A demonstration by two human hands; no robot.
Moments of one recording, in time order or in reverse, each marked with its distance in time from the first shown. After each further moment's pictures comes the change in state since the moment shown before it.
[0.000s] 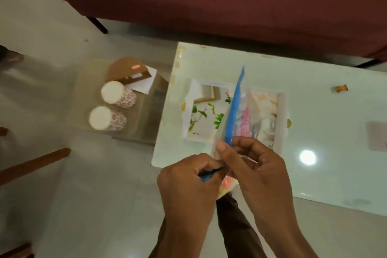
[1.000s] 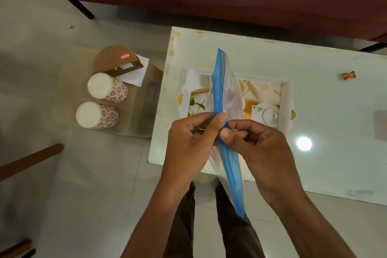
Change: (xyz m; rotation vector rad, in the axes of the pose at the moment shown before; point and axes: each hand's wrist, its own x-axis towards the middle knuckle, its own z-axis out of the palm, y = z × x) left_hand 0.081 -0.015 0.022 -0.497 -0.225 -0.110; right_hand 0.050 0.004 0.003 0.050 -0.124 0.020
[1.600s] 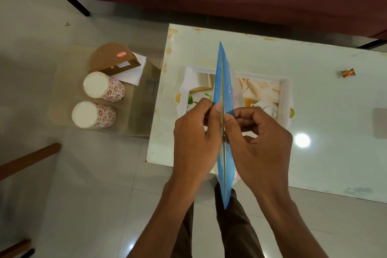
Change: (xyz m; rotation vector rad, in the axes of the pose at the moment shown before) left_hand 0.008 0.005 0.019 0.365 0.131 0.297; right_hand 0.005 0.001 0.015 -0.392 0.307 -0.443
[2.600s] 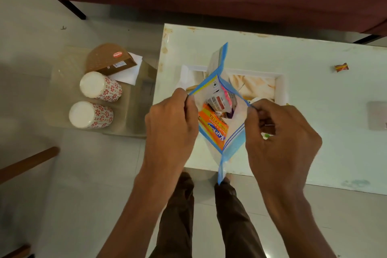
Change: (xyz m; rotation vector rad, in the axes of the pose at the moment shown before) left_hand 0.006 0.005 -0.034 0.448 0.065 0.169; right_hand -0.008 0.010 -0.024 -0.354 0.241 -0.122
